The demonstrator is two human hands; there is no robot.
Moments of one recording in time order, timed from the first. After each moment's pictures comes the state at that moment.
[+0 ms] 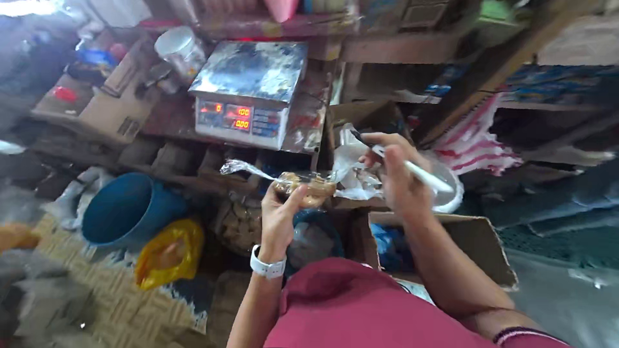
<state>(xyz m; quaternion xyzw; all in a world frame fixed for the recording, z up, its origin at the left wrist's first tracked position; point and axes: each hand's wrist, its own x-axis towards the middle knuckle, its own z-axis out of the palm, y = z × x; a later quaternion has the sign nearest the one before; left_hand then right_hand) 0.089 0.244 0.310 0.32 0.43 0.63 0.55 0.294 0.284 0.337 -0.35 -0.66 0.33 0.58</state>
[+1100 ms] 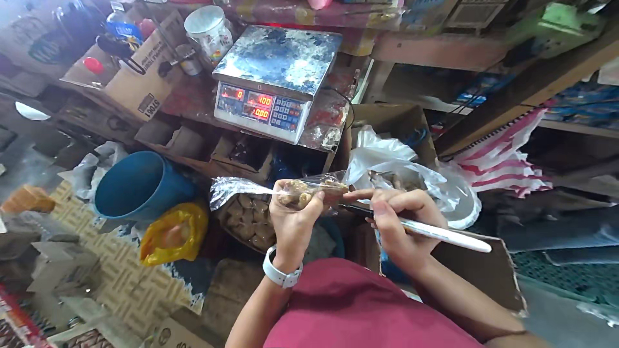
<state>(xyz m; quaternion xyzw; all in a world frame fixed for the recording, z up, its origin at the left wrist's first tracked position) 0.104 0.227 0.318 0.33 0.41 0.73 0.43 0.260 0.246 0.322 -0.21 -0.66 0.30 0.65</state>
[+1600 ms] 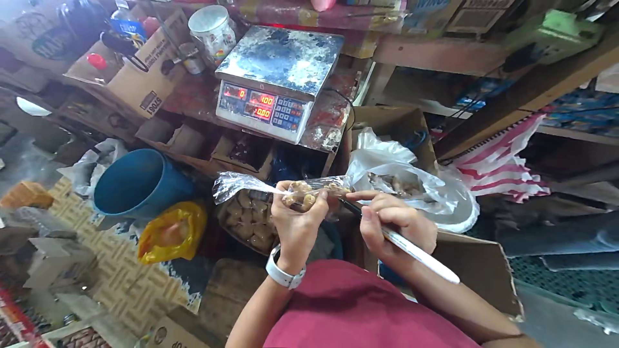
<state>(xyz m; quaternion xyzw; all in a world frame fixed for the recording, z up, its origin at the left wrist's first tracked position) 0.112 0.224 0.318 0.36 0.43 0.75 0.36 0.254 0.248 0.315 -0.20 -0.73 0.12 0.64</state>
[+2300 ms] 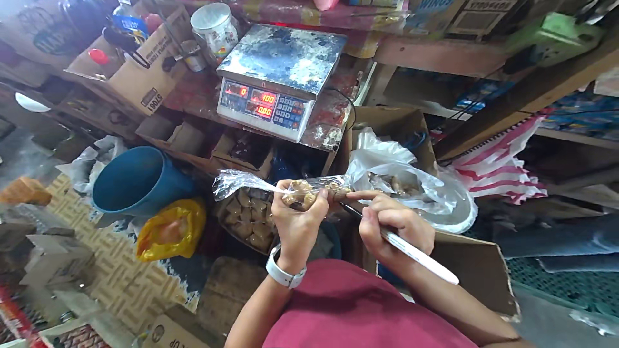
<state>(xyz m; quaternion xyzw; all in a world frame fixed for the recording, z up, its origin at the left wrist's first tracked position) 0.113 0.220 0.322 0.34 0.44 0.75 0.37 0.254 0.242 0.314 -0.21 -0.73 0.11 0.64</state>
